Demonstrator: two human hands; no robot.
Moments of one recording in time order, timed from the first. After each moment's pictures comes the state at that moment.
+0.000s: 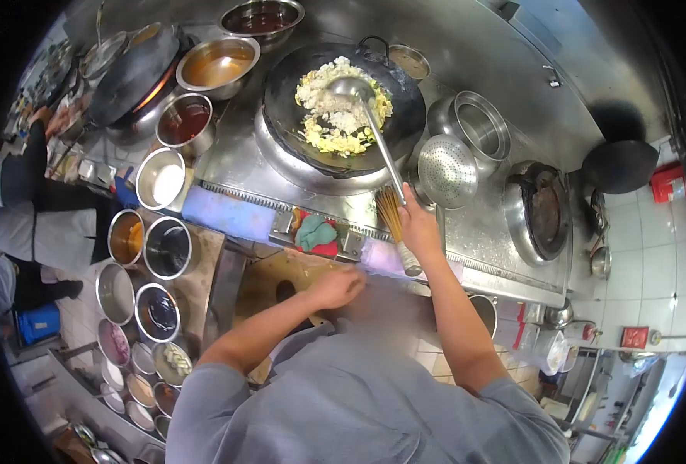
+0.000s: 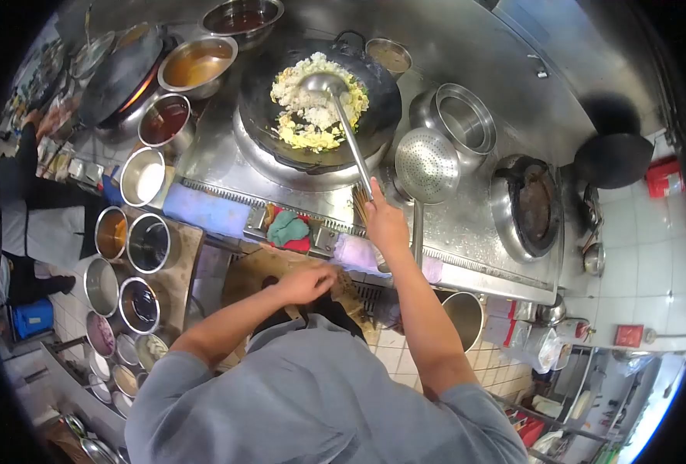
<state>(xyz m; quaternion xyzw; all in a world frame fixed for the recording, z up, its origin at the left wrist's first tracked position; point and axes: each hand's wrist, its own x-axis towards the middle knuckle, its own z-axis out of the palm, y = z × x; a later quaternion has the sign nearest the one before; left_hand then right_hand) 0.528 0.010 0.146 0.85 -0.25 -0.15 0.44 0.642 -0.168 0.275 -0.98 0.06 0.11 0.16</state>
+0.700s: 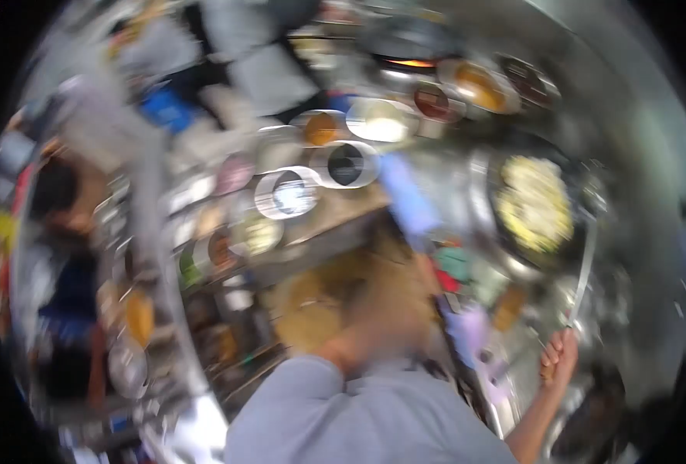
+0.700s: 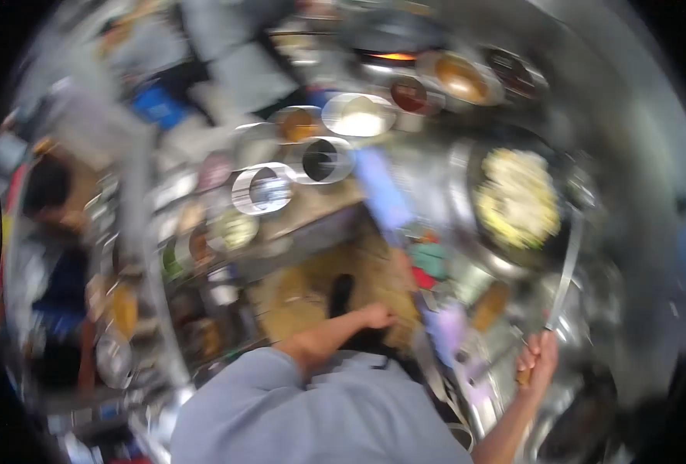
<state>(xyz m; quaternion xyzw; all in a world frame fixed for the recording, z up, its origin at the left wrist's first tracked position) 0.461 -0.031 -0.019 0.85 0.14 -0.25 0.45 0.665 -0.302 0.303 -0.53 0.08 0.28 0.80</state>
